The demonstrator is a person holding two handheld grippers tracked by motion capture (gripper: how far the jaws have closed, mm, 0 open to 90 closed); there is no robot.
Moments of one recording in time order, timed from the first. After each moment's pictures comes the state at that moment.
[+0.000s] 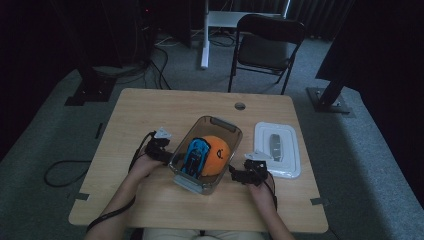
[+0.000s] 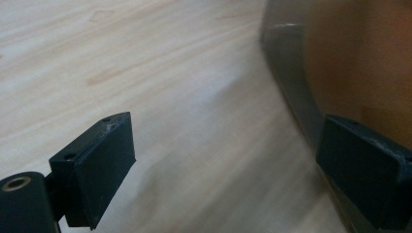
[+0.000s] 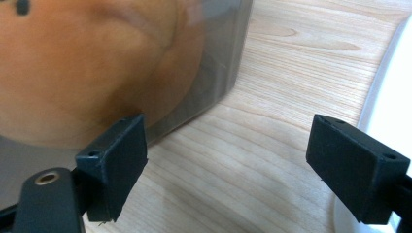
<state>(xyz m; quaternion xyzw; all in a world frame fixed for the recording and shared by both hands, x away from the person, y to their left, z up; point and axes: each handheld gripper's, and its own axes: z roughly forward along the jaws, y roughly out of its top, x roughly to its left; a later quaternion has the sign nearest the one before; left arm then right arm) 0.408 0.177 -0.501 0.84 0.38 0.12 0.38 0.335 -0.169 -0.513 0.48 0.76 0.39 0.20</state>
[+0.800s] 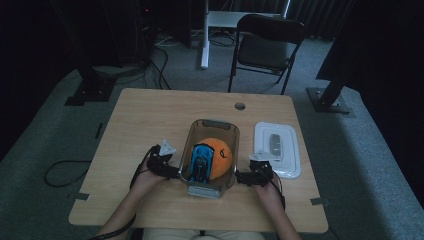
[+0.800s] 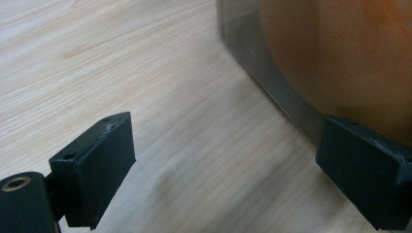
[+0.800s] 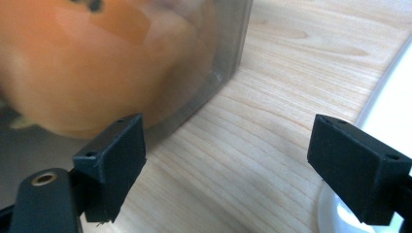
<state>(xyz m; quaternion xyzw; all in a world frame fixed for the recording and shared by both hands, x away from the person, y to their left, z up) 0.357 0.158 -0.501 0.84 0.37 0.16 0.35 0.330 -0.189 -0.502 0.44 0.78 0.41 0.18</state>
